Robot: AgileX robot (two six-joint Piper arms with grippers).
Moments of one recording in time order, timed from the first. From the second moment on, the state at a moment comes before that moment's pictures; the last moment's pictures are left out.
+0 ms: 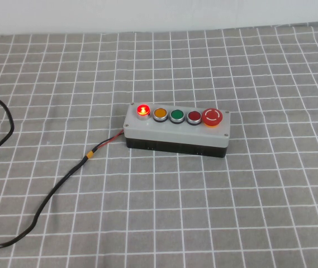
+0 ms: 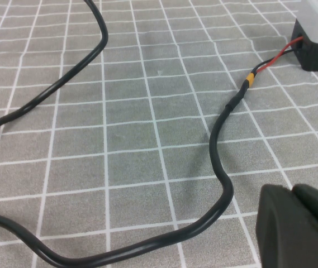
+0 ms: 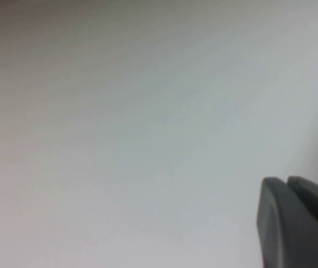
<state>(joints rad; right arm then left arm) 0.06 -0.01 -0.04 -0.03 -0.80 0.25 -0.14 -0.01 0.03 -0.06 0.39 0.12</state>
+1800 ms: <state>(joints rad) 0.10 1.06 -0.99 0.70 0.82 -0.63 -0.14 -0.01 0.03 -0.06 0.39 0.12</state>
